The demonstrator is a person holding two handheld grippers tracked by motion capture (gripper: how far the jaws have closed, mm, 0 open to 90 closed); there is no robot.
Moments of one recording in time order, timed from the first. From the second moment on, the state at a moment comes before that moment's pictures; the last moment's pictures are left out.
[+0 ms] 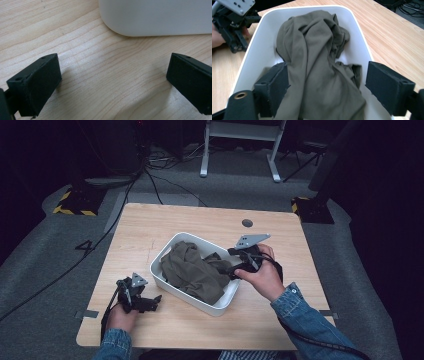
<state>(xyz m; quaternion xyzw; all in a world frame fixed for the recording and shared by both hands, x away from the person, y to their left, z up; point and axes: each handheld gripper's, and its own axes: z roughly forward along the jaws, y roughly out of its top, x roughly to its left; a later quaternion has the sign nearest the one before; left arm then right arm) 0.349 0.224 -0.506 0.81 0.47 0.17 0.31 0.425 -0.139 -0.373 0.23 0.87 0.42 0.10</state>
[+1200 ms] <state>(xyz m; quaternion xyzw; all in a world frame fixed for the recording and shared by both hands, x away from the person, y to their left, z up) 0.350 0.223 -0.506 0.81 0.47 0.17 0.31 0.471 -0.035 -0.478 0.23 0.92 0.30 0.04</state>
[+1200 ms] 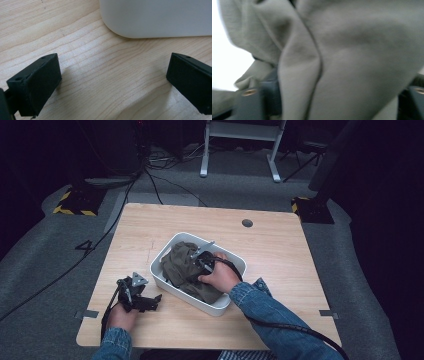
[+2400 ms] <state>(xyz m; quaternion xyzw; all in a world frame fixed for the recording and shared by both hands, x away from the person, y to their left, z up) 0.351 0.223 -0.506 0.81 0.47 0.17 0.31 0.440 -0.057 -0.382 0.19 0.87 0.44 0.10</state>
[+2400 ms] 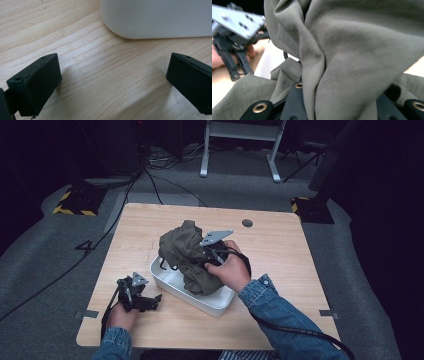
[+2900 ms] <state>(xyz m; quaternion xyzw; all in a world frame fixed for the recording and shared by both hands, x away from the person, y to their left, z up) 0.353 0.223 -0.506 0.81 0.47 0.17 0.31 0.430 -0.089 -0.341 0.20 0.85 0.48 0.12</state>
